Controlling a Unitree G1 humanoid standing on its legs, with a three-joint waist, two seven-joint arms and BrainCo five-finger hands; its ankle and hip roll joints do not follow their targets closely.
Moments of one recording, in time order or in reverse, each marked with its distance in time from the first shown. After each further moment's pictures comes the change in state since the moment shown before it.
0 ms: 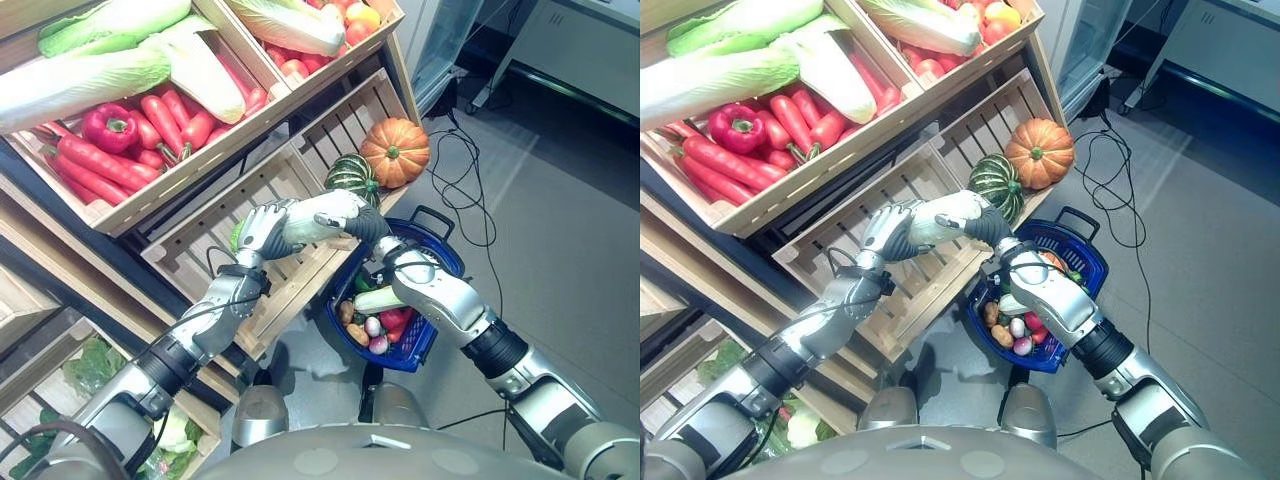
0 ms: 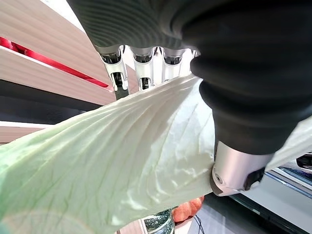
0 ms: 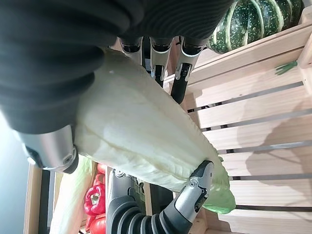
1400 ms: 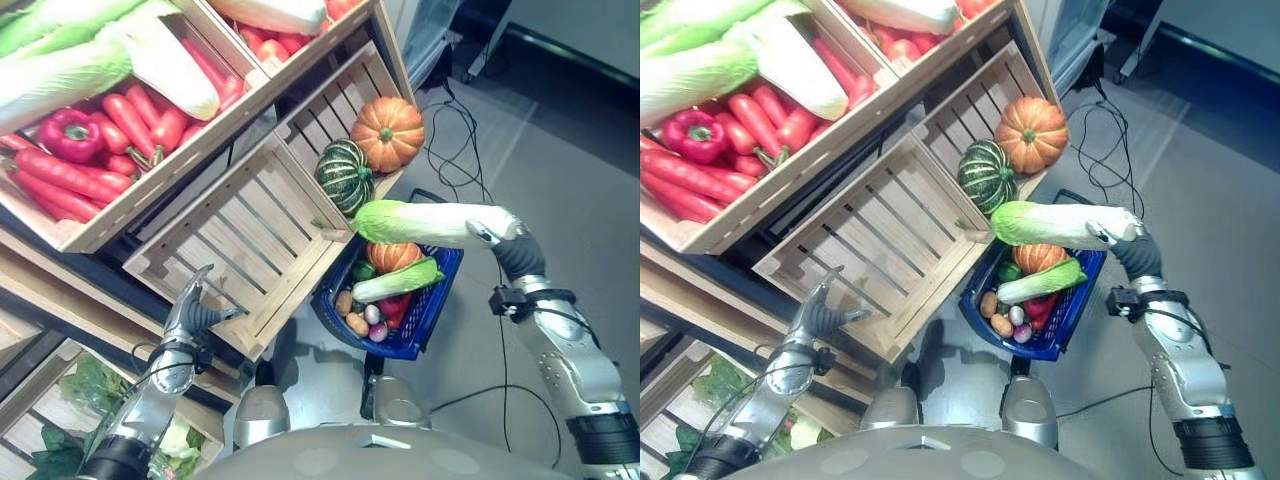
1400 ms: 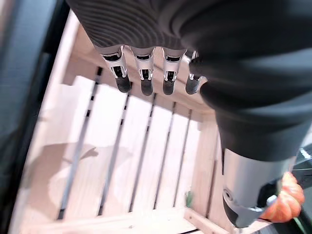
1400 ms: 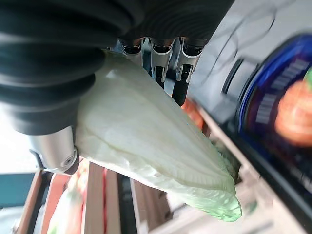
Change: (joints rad) left arm 0.533 -0.017 0.459 0.109 -0.403 -0.251 -0.076; right arm 0.597 -0.184 -0.725 -0.166 0.014 -0.141 0.073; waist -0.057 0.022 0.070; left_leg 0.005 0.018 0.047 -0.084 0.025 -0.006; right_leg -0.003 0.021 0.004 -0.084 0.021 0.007
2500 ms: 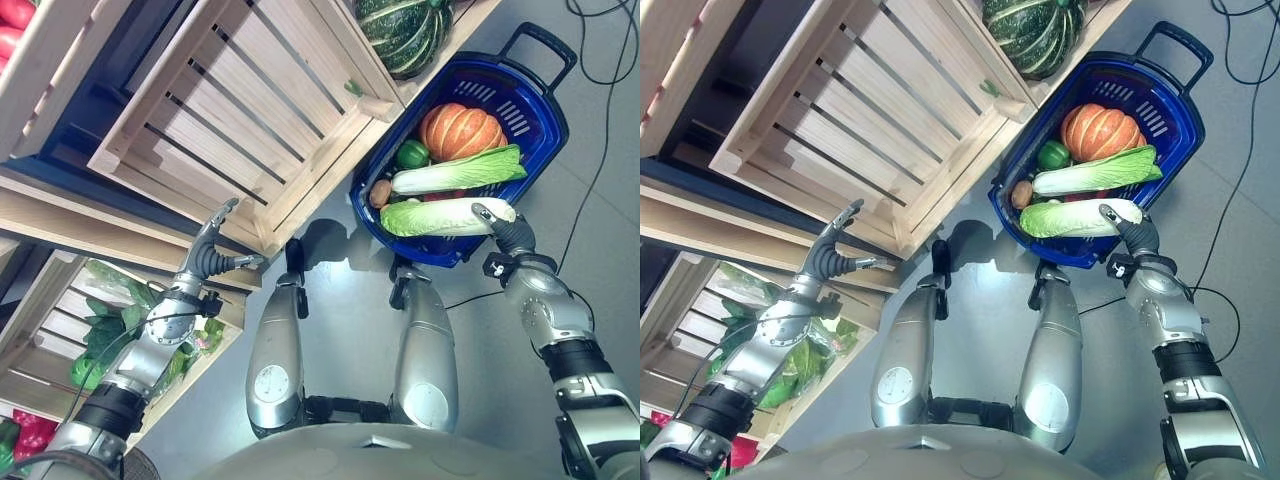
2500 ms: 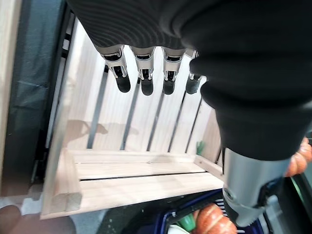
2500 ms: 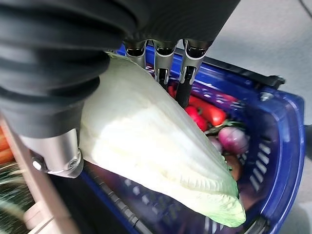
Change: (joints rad) left arm -0.249 0.115 -0.121 -0.068 -0.189 -0.190 -0.044; right arm -0.479 -0.004 0.189 0.671 0.063 0.022 -0.131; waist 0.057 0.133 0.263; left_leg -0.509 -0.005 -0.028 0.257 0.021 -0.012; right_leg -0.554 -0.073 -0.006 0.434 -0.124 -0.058
